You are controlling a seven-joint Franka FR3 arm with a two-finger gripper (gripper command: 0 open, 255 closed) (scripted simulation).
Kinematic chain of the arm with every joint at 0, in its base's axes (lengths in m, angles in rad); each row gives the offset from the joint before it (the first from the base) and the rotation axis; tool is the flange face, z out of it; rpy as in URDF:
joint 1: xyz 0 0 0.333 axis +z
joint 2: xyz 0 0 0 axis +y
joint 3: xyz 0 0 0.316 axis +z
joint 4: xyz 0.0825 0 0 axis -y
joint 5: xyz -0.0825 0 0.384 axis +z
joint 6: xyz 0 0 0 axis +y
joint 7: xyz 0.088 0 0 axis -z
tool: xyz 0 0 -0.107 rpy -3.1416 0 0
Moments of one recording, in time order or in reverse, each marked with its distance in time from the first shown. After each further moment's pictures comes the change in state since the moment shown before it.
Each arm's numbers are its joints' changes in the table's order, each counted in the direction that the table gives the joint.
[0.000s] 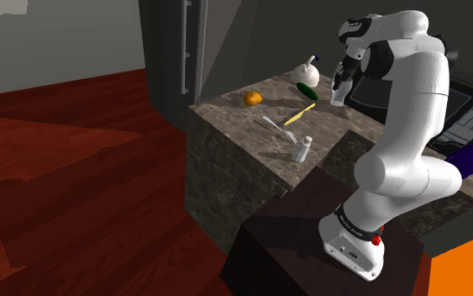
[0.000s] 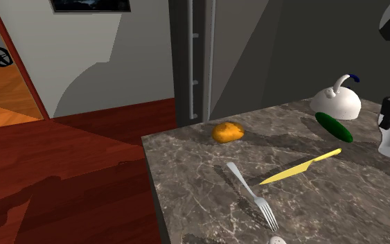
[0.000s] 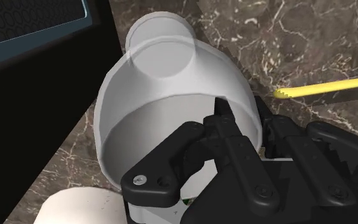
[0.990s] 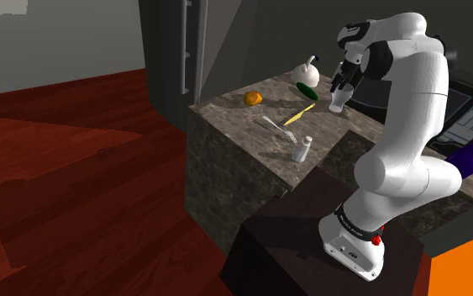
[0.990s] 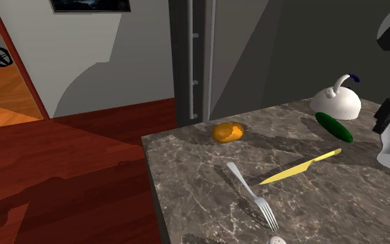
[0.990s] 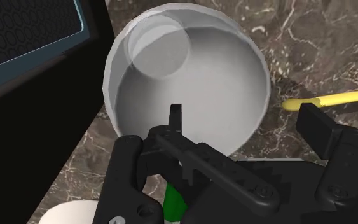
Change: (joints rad) arm 0.001 0.006 -0.002 -0.044 0.001 -0.045 -0.007
